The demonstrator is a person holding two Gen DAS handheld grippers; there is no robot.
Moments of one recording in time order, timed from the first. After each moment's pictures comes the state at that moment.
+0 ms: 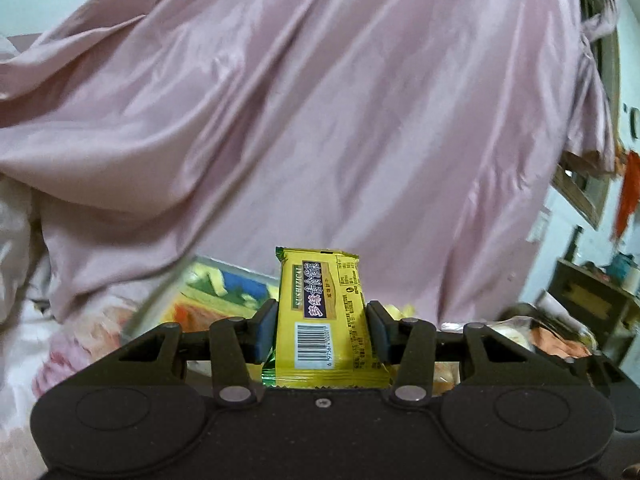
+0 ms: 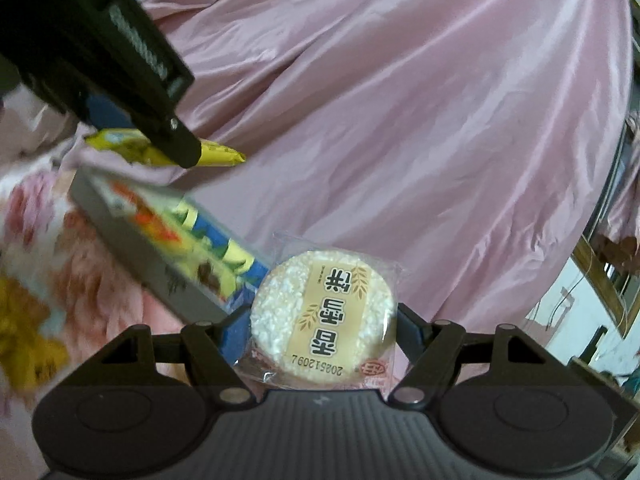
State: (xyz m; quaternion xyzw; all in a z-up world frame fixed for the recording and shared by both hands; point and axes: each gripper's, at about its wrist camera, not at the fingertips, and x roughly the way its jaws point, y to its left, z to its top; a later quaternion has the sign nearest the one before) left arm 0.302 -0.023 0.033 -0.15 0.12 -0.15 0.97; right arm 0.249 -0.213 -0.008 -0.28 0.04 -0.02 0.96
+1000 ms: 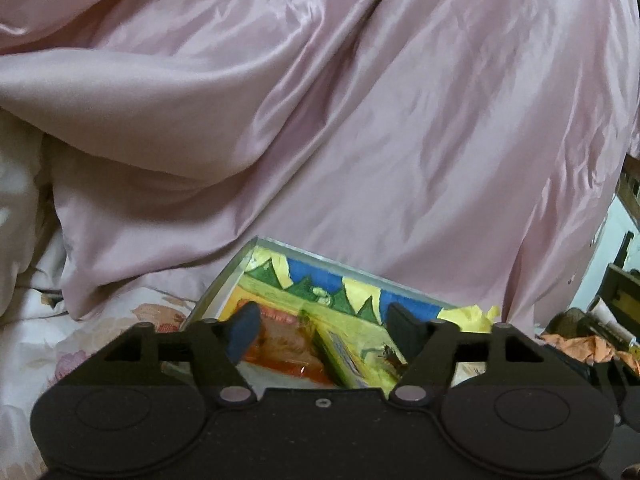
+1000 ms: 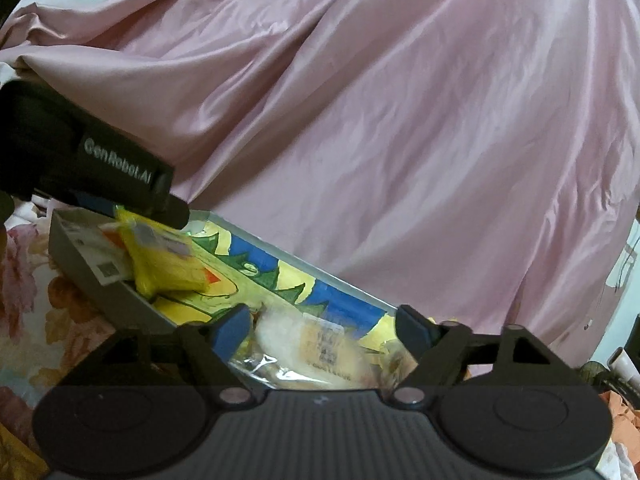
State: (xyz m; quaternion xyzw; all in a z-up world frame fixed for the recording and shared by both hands) left arm 0.385 0.010 -0.009 -0.16 0.15 -0.10 0.97; right arm 0.337 -0.165 -0.019 -0.20 0.07 0.01 0.98
